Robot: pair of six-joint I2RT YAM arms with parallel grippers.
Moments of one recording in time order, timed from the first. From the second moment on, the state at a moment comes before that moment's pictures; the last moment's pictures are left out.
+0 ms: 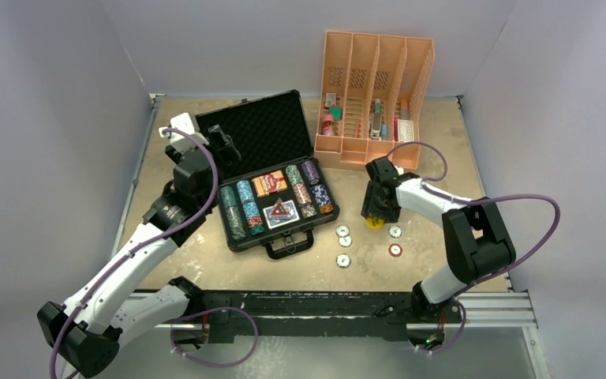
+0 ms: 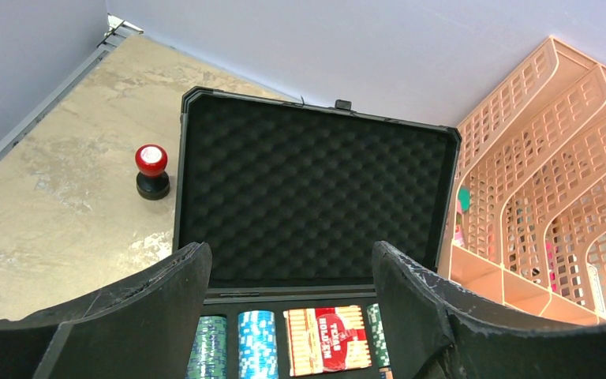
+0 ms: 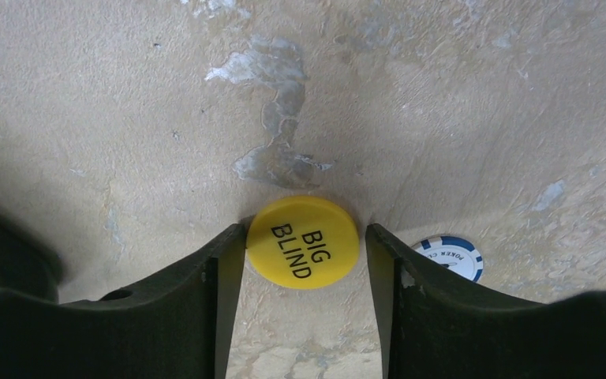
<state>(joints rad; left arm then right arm) -0.56 0.94 0.94 -0.17 -0.74 -0.46 0.37 1.57 0.86 -0.57 0.21 0.62</state>
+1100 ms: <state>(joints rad) -0.56 0.87 0.94 -0.20 -0.89 -0.46 0.72 1.77 1.46 -0.62 0.19 0.62</state>
